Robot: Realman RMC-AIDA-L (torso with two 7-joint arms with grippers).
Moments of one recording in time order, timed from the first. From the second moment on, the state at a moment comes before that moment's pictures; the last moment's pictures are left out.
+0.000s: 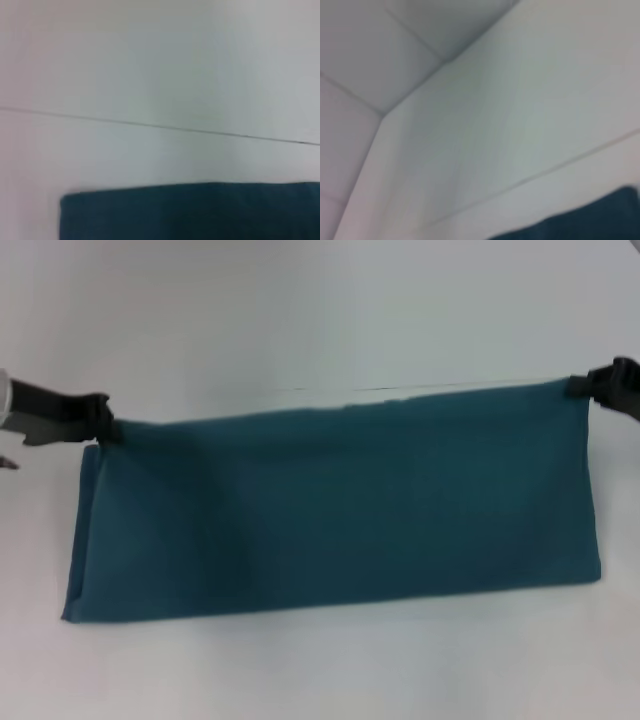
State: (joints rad) left arm -0.85 -2.02 0.75 0.94 2.67 1.26 -2.79; right arm 0.65 1.93 -0.48 -0.72 -2.19 -1.20 2.43
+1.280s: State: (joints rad) left arm -0.87 -2.06 0.81 0.74 2.69 0.87 -2.82; right arm 0.83 1.93 -0.76 -0.50 -2.37 -0.71 2.45
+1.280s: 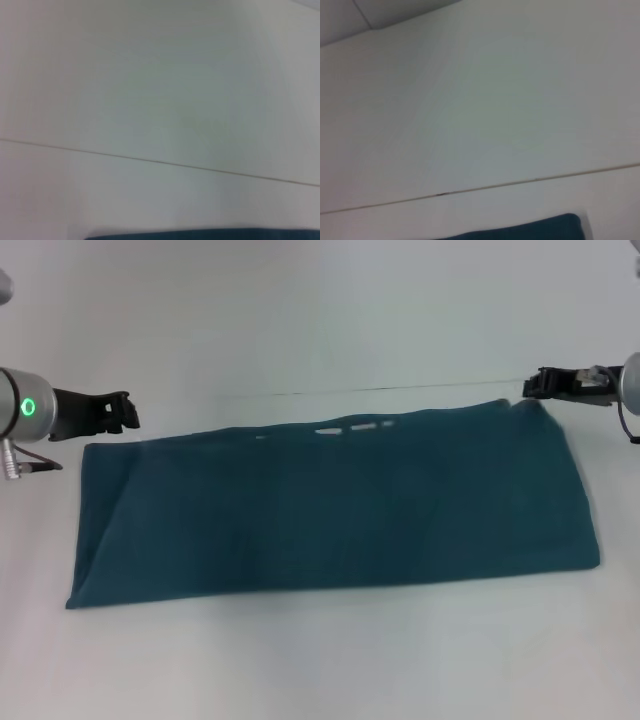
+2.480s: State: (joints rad) left arm -0.52 -2.12 0.59 0.74 2.00 1.17 -2.54; right arm 0.37 1.93 -0.55 -0.61 -1.78 -1.38 2.19
